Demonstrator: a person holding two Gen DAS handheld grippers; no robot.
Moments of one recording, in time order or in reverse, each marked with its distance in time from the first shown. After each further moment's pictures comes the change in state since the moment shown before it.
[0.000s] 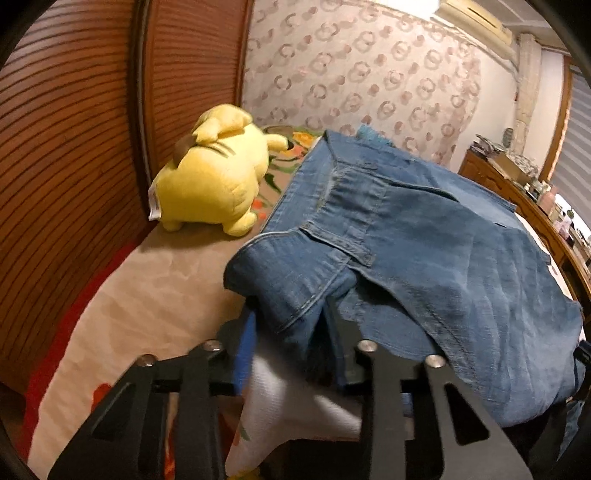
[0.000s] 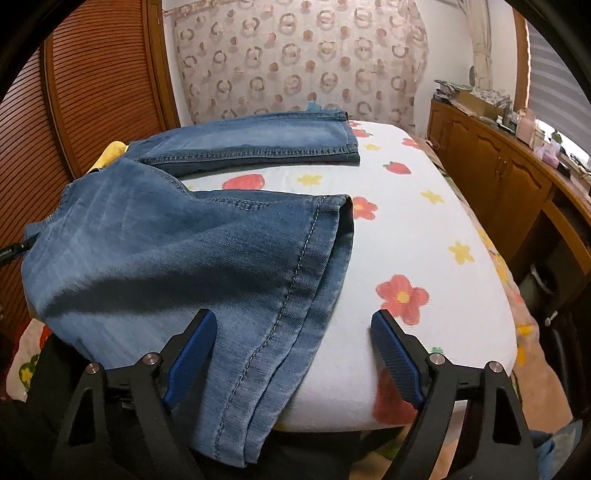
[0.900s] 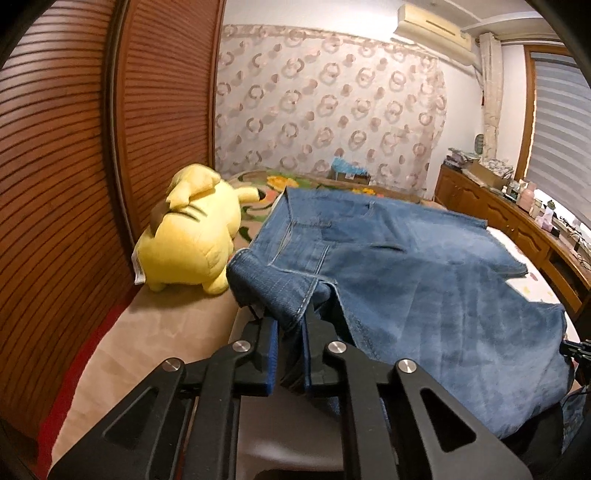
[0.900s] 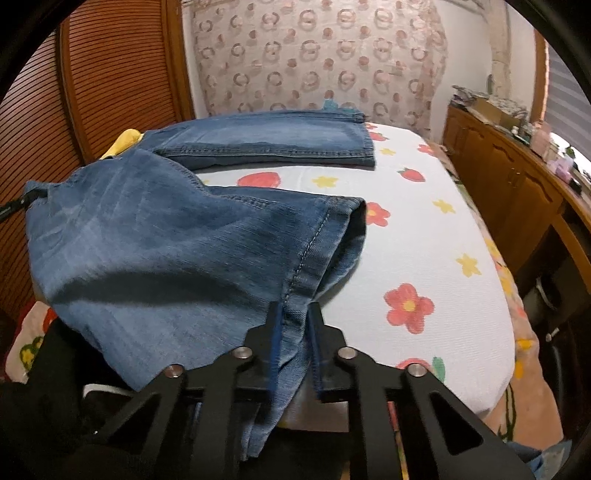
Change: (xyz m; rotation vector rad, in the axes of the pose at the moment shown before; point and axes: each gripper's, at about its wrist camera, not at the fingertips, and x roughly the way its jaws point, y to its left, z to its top) left arm -0.035 -0.037 0.036 0.096 -0.160 -0.049; right arm -0.001 0.002 0.016 -0.061 0.026 0.039
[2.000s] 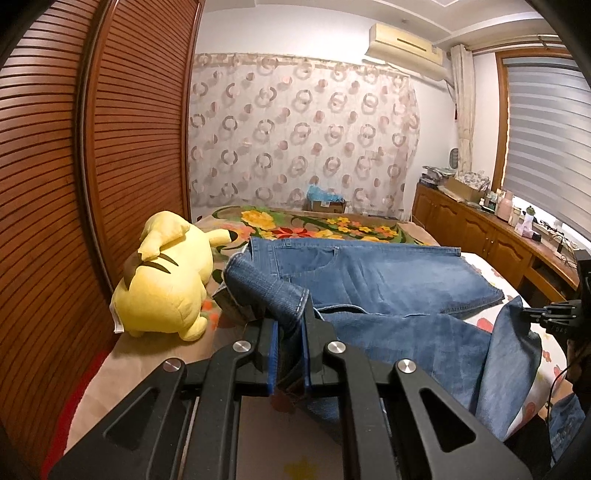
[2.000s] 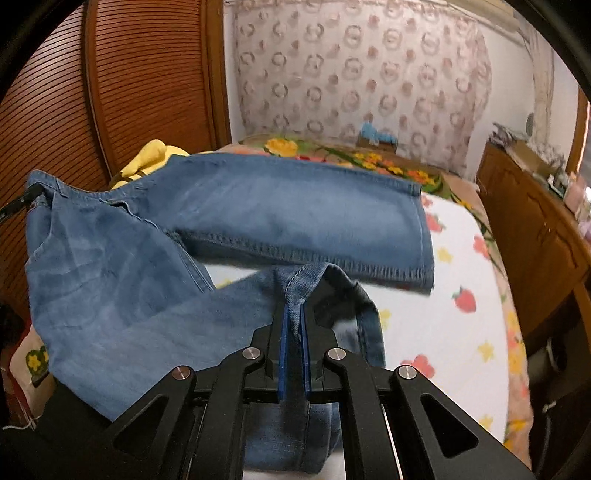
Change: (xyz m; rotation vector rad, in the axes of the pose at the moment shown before) left arm -0.007 -0.032 0.044 0.052 -0.092 -0.070; right arm 0.050 0.017 0.074 -0.123 -0.043 0.060
